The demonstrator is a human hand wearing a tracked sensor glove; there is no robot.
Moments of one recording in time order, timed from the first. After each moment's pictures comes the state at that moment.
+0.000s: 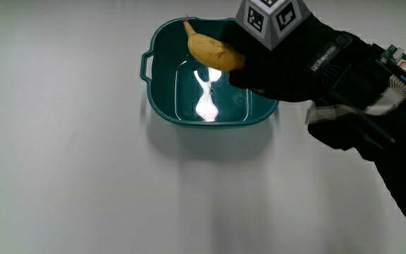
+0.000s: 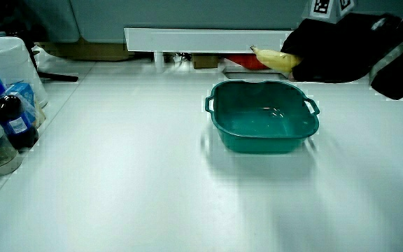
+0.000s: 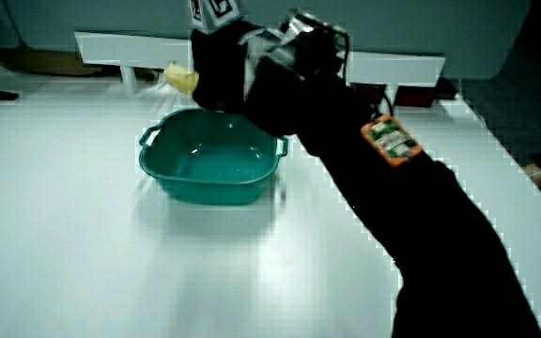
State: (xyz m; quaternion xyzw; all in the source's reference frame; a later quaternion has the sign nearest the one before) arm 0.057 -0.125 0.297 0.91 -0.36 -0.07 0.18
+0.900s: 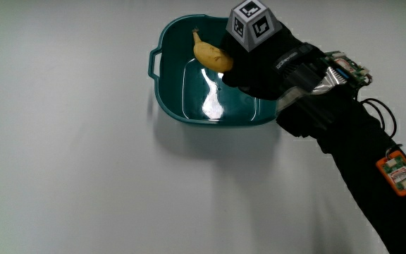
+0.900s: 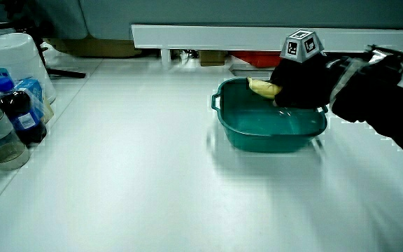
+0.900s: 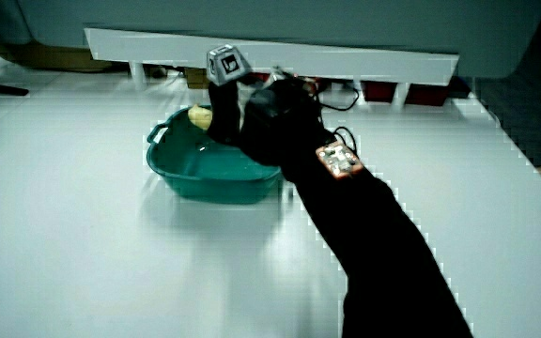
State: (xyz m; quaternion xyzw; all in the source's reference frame) arm 0.050 -0.148 0.392 0.92 -0.31 -0.06 0.25
